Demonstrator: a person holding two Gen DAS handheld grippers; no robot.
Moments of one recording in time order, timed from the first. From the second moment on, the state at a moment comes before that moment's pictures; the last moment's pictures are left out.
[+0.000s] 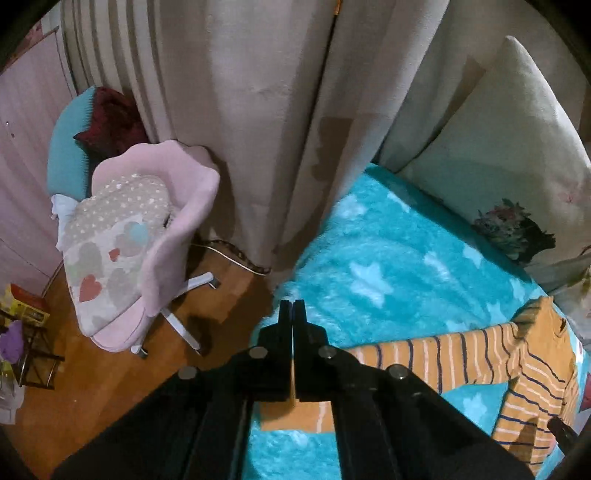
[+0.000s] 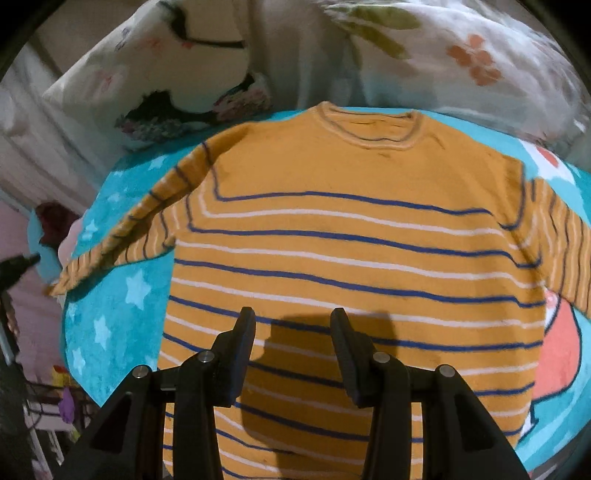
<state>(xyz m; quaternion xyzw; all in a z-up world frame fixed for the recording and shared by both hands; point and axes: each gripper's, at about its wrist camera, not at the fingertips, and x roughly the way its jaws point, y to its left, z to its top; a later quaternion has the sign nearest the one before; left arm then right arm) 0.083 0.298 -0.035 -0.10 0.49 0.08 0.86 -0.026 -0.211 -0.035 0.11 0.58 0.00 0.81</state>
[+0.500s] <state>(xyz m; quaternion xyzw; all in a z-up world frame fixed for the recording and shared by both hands) 0.005 0.275 -0.080 -0.08 0.50 0.06 0.86 0.041 0.023 -0.087 0.04 0.62 0.27 0.74</state>
